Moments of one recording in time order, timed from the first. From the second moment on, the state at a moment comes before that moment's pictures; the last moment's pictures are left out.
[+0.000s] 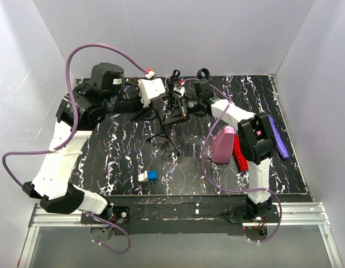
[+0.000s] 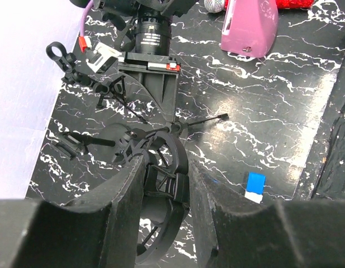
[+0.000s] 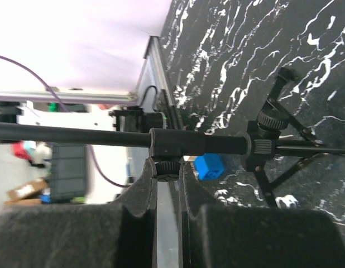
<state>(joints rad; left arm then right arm) -0.61 1.41 2.05 -1.22 0.33 0.61 0.49 2.07 1.59 -0.20 -1.19 0.63</state>
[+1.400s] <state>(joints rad) -0.61 1.35 1.92 -1.07 0.38 0.58 0.49 1.52 1.25 -0.19 -0.89 -0.20</state>
